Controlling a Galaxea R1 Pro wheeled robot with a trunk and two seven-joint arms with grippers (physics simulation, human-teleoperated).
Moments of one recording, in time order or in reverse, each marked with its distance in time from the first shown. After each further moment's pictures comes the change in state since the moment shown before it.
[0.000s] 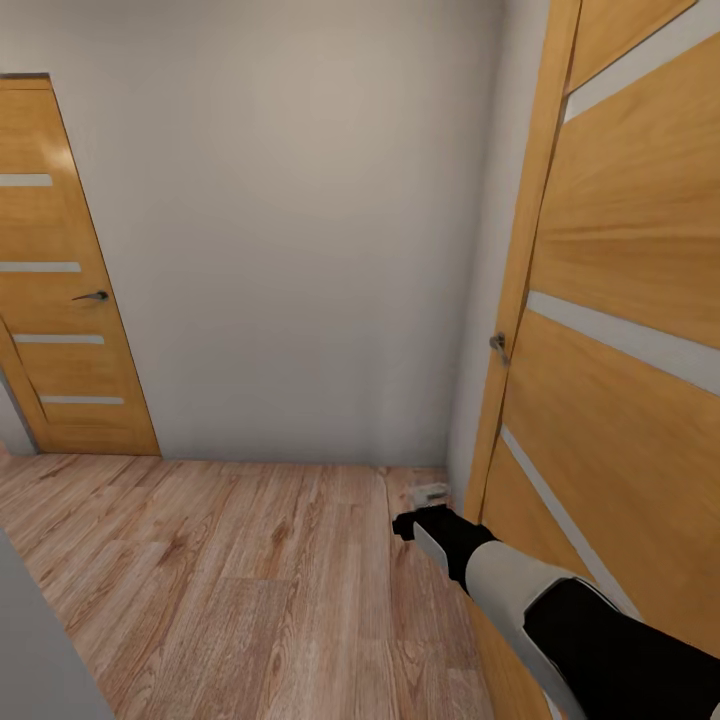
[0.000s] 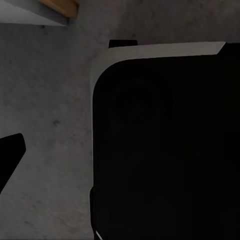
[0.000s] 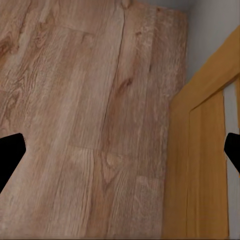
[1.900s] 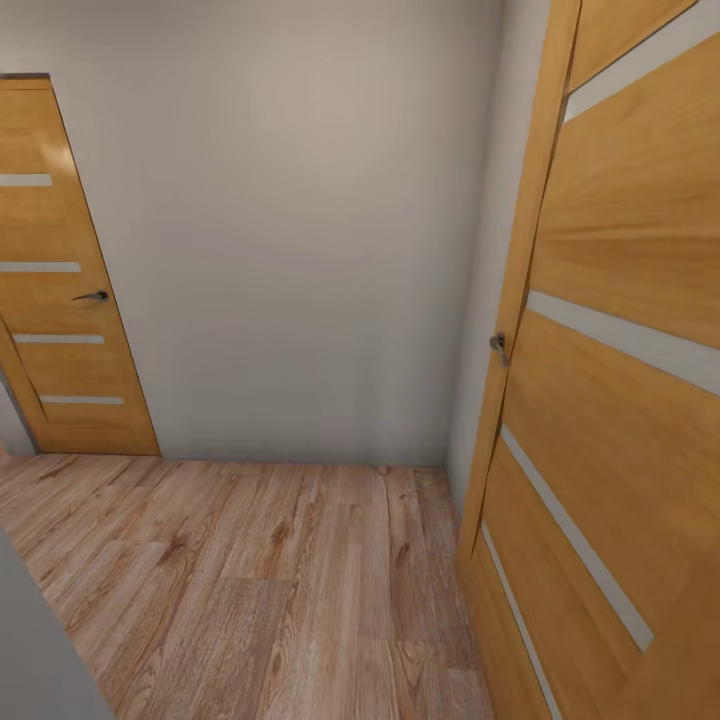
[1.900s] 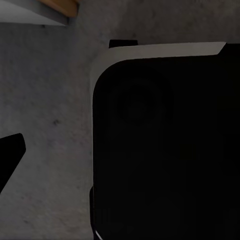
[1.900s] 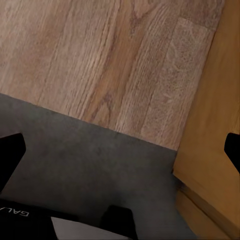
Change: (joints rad) left arm 0.000 0.000 0.003 0.000 0.002 0.000 0.000; right arm 0.559 -0.034 0.005 0.148 0.167 -0.337 0.085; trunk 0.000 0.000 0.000
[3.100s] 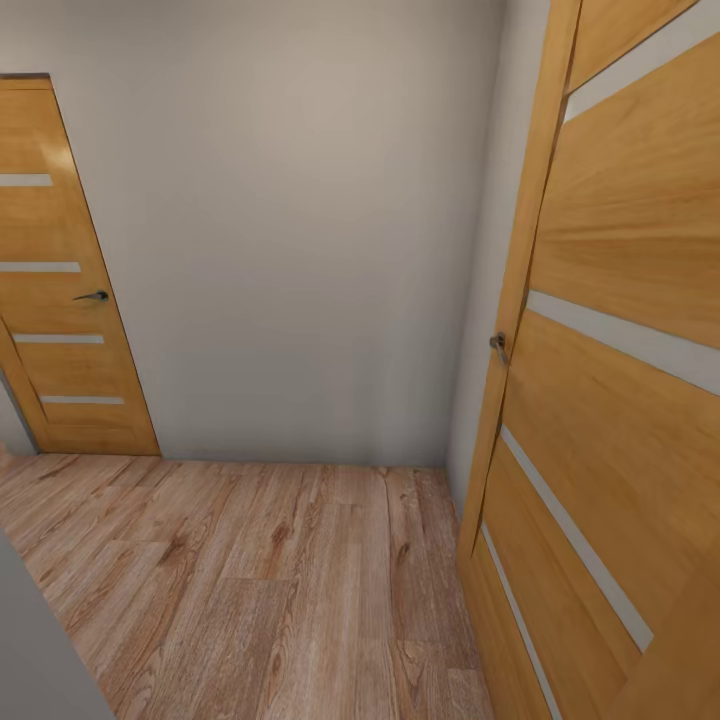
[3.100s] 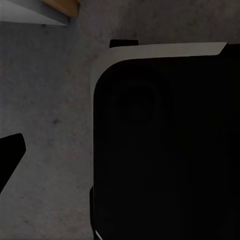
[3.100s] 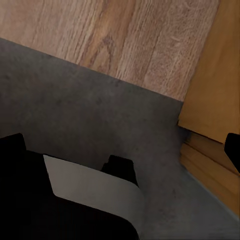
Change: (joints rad) left arm 0.000 0.001 0.003 0.000 0.001 0.000 0.000; right arm 0.141 -0.094 0.000 0.000 -0.009 -0.069 0.093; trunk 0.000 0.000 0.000
